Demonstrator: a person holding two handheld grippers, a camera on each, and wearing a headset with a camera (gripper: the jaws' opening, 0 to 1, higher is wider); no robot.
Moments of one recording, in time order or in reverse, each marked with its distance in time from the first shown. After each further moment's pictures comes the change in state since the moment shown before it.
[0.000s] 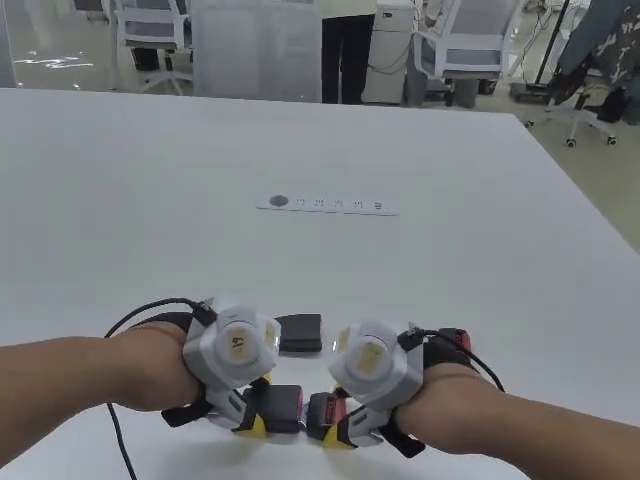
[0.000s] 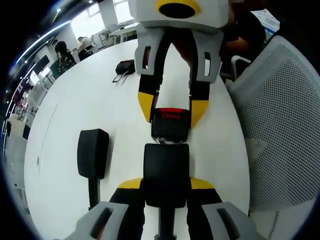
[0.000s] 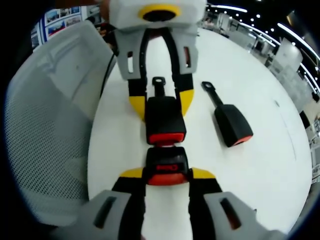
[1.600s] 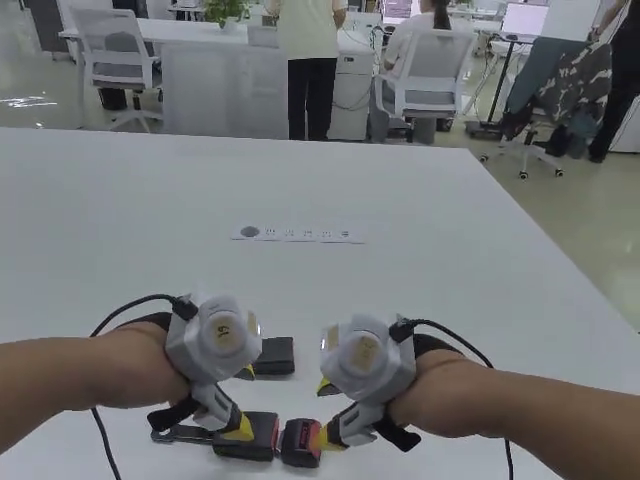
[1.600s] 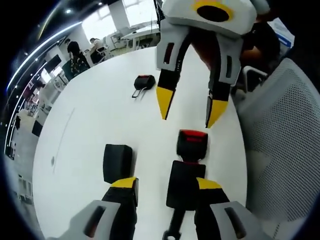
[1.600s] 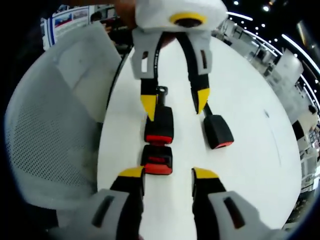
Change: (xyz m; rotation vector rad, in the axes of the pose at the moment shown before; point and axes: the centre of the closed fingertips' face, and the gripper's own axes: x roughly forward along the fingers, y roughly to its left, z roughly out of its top) left arm -0.034 0.028 0.031 -0.056 -0.044 0.112; right arm -0.048 -0.009 0.008 -0.074 0.001 -0.055
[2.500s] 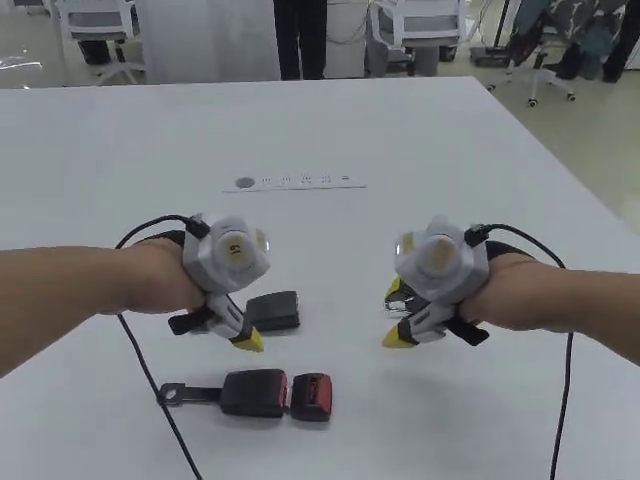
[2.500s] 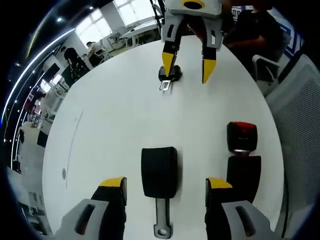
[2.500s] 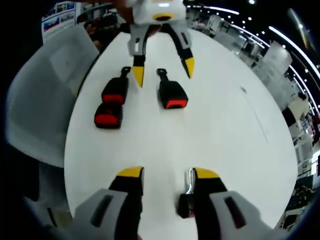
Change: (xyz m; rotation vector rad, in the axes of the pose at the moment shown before) left arm 0.033 0.073 0.000 0.106 0.050 0.032; right arm -0.024 -0.080 -0.086 0.073 0.026 -0.080
